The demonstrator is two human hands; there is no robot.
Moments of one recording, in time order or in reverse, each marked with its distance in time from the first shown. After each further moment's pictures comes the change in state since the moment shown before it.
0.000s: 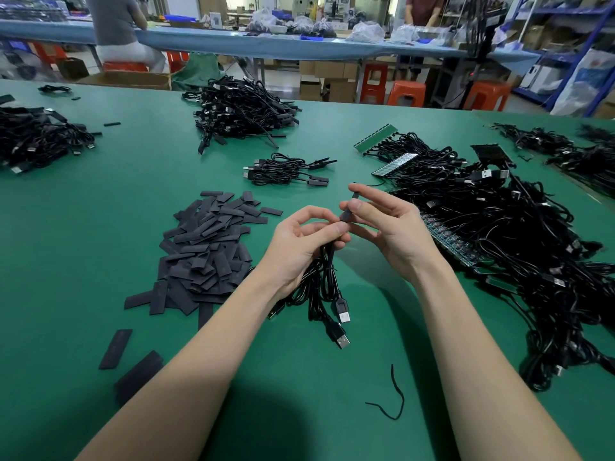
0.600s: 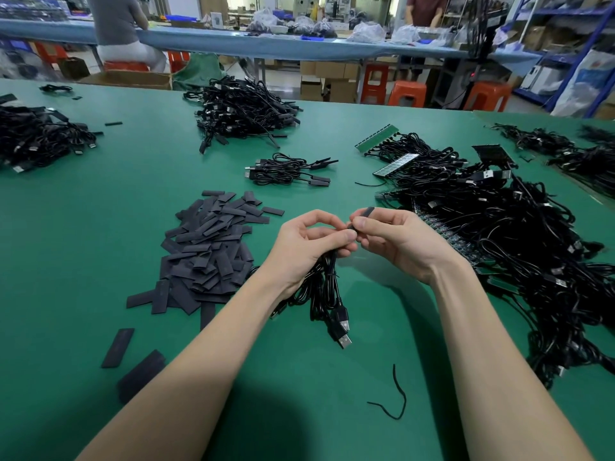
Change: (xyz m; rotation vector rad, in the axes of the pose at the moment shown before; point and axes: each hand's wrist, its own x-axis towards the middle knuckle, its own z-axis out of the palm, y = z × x) left_hand -0.001 -0.002 0.000 0.114 -0.040 0.003; right_hand 0.000 -0.002 -0.021 -0.042 -0.137 0.228
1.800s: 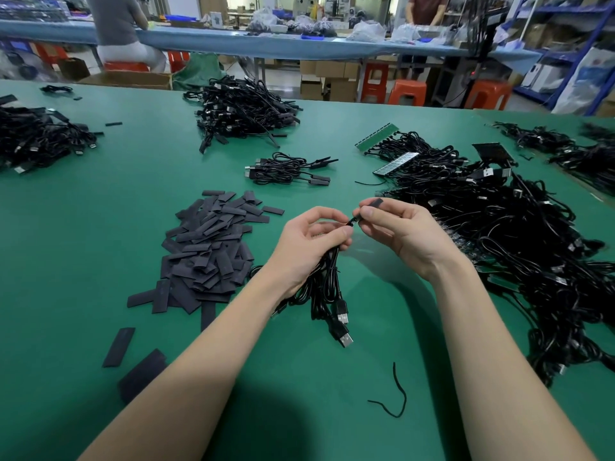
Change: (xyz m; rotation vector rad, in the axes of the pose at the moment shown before) left_hand 0.005 -0.006 -0.002 0.131 0.026 0.051; right_hand 0.001 -0.001 -0.003 0.035 0.143 -0.095
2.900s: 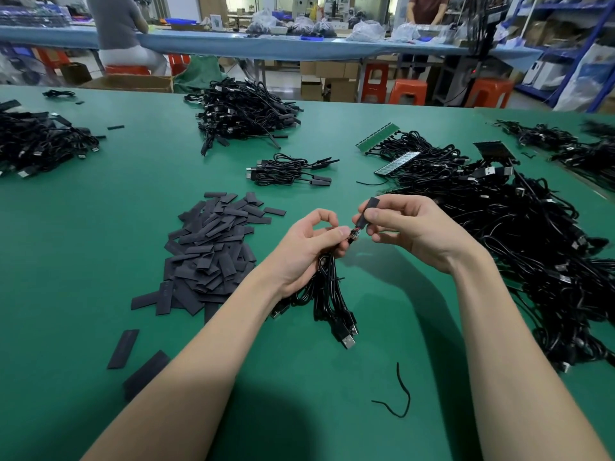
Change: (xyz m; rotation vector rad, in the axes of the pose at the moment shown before) left_hand -0.001 0.007 -0.005 -0.151 -0.120 -0.149; right_hand -0.006 -0.018 -0.004 -0.250 -0.165 -0.009
